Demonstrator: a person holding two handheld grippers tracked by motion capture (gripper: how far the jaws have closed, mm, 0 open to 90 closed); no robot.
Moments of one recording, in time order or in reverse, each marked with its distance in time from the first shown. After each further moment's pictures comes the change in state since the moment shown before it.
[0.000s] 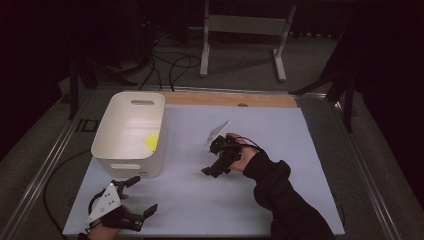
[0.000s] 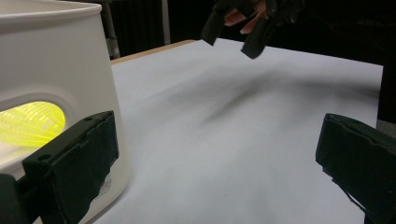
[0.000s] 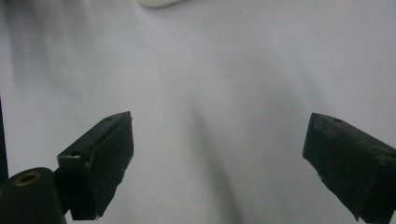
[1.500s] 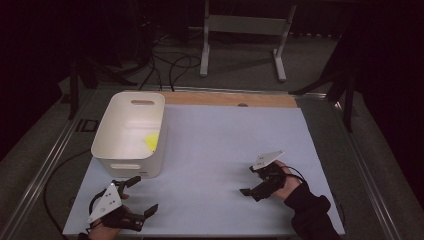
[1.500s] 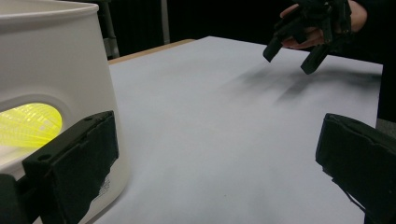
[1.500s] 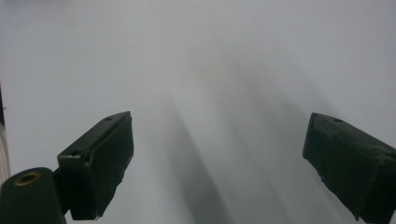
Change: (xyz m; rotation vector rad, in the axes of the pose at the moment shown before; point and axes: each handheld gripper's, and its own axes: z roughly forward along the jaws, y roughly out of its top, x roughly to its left) left arm -0.001 0.001 0.001 0.002 -0.001 0.003; right arm 0.004 -0.144 -0.033 -0.126 -0.037 0.123
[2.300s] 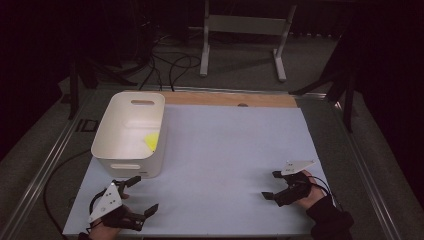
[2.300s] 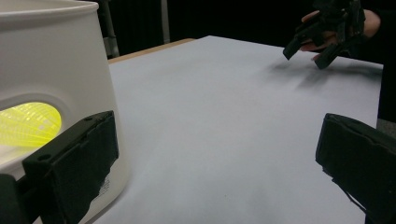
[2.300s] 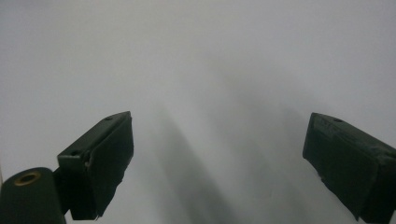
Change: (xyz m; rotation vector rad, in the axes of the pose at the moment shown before) left arm 0.000 0.000 0.001 0.005 0.000 0.001; right arm -0.016 -0.064 -0.035 -0.081 -0.058 0.108
